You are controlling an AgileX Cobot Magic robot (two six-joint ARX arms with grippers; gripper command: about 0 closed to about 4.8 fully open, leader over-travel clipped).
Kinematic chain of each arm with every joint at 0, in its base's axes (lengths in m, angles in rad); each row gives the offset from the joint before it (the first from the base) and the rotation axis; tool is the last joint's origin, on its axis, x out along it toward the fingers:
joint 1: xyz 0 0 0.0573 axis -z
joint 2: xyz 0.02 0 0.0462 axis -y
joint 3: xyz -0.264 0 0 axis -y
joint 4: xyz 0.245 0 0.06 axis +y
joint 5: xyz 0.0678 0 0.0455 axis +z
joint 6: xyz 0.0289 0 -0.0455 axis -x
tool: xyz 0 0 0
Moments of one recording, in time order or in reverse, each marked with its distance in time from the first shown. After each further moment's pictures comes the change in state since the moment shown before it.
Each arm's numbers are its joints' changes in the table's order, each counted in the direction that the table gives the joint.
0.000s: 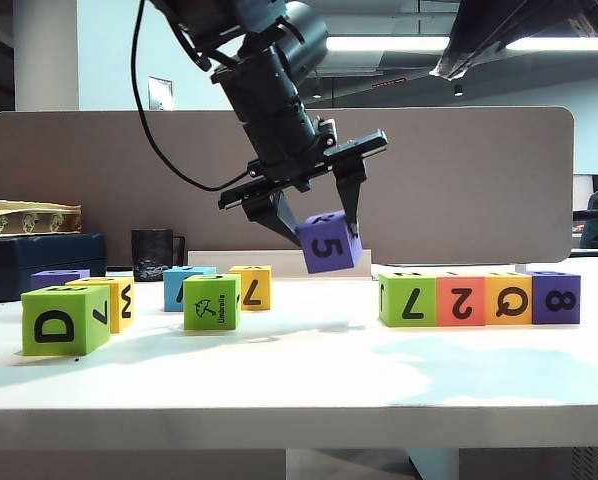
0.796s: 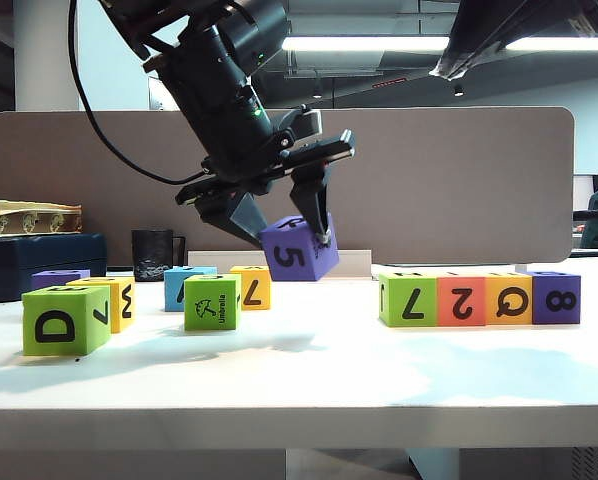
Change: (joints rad) left arm 0.001 0.232 -0.372 -0.187 -0.028 -0.225; right arm 0.000 0.000 0.000 -0.001 0.000 0.000
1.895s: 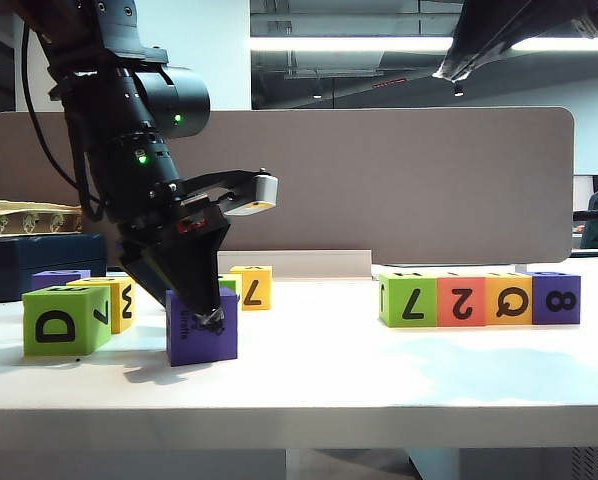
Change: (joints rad) left arm -0.175 0.002 -0.064 0.373 -0.241 -0.745; right arm 0.000 0.000 0.000 0.019 0.003 0.000
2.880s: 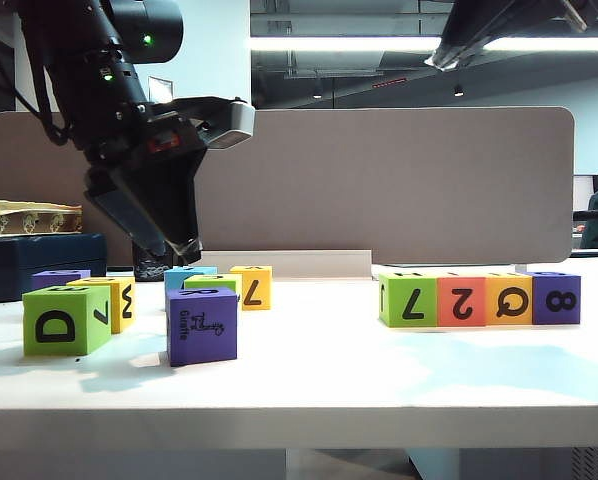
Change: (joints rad) left arm -0.005 0.176 -0.001 0.106 0.048 -0.023; right arm 0.036 0.000 0.000 -0.106 0.000 0.000
